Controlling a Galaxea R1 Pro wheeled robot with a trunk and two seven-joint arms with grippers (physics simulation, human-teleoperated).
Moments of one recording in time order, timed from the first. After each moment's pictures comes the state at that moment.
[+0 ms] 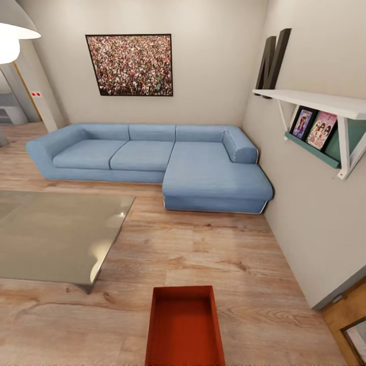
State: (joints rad) left arm -0.25 -0.06 0.01 -0.01 0.10 0.03 0.10; right arm -0.19 0.05 0.57 0.01 -0.38 -0.12 -0.17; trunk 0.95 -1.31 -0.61
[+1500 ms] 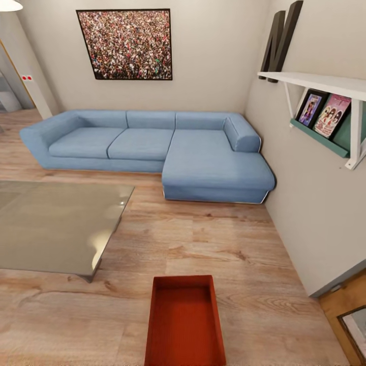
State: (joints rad) left arm -0.25 -0.06 0.01 -0.01 0.10 0.03 0.10; right arm -0.19 0.05 0.57 0.01 -0.38 -0.12 -0.17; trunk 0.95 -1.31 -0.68
